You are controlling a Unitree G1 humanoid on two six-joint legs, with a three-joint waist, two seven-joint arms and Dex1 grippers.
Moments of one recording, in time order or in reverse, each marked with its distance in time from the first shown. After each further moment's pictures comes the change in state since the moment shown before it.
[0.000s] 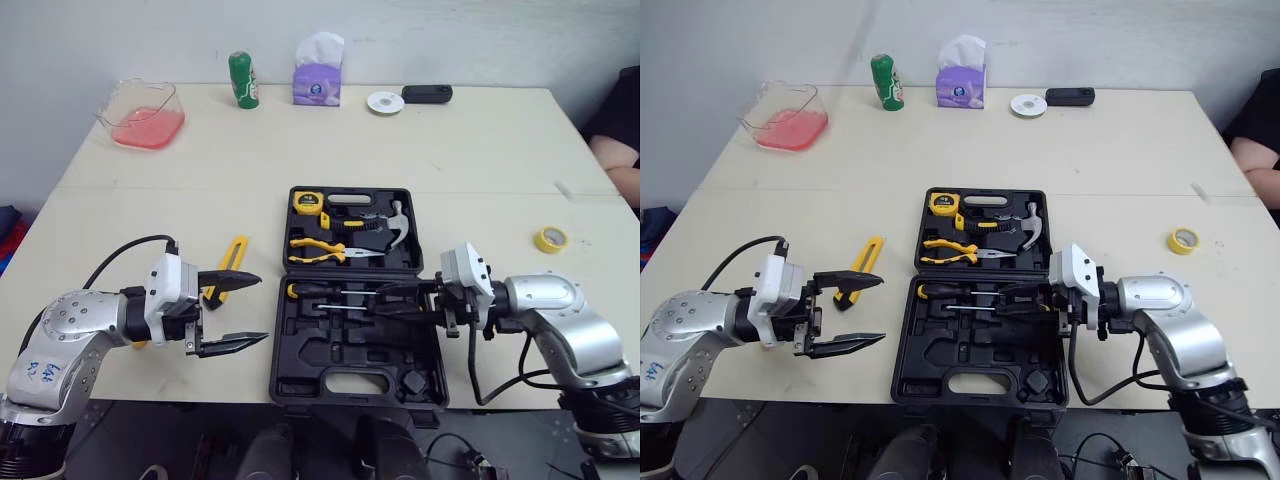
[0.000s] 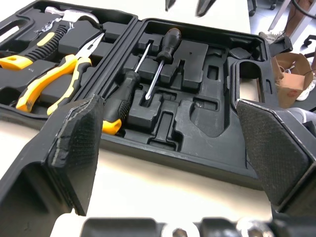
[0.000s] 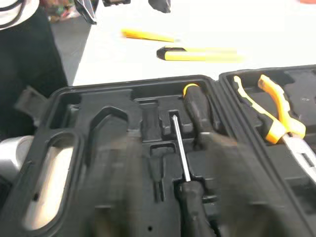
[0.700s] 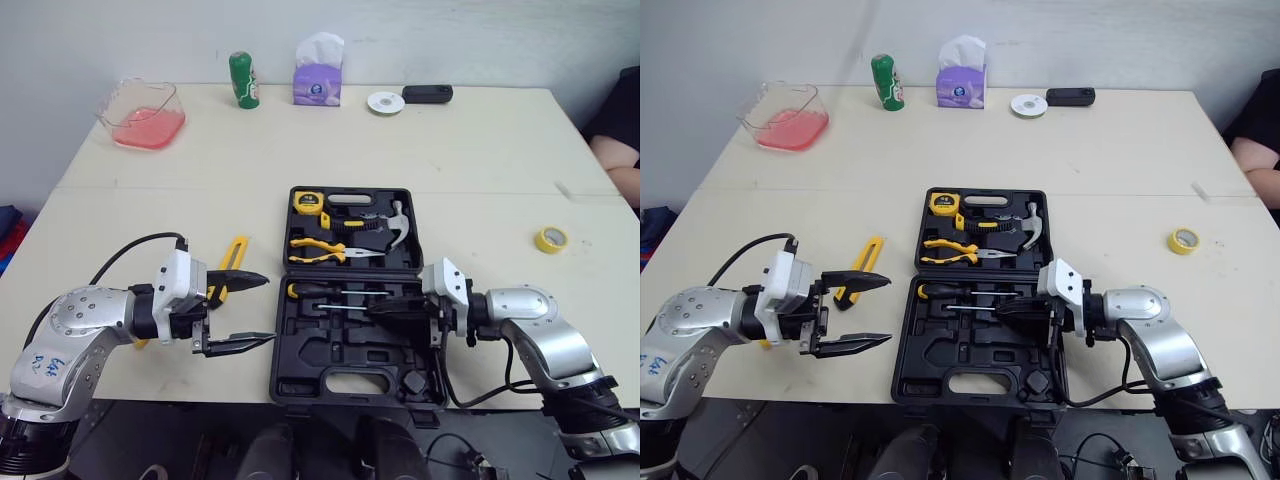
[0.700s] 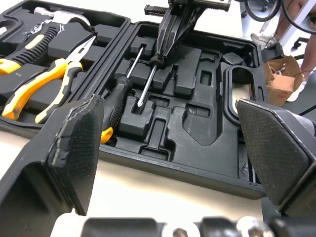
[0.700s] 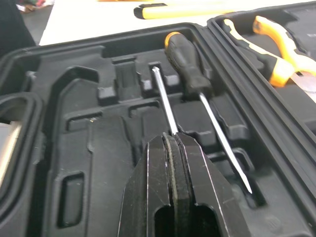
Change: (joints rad) left arm -0.026 0.002 -0.021 -0.038 -0.015 0.067 0.009; right arm -0.006 0.022 0.077 0.129 -0.095 -0.046 -0.038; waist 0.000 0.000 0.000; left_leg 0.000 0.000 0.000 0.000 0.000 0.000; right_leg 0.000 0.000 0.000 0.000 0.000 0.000
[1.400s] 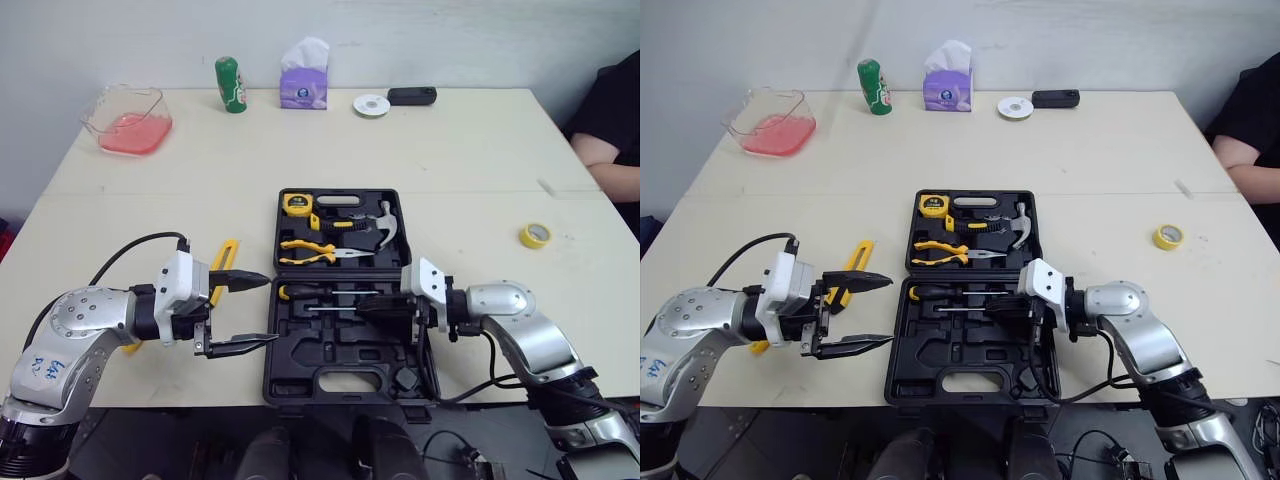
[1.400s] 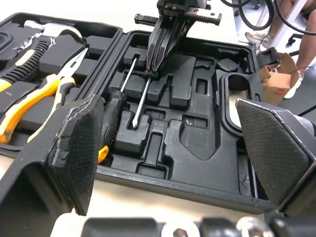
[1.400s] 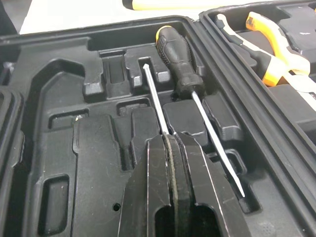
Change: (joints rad) left arm 0.006 0.000 0.000 -0.023 0.001 0.001 0.013; right arm -0.046 0.029 0.109 0.006 -0.085 0.004 -0.070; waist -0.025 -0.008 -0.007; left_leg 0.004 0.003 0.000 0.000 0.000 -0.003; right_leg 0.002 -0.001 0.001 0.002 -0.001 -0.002
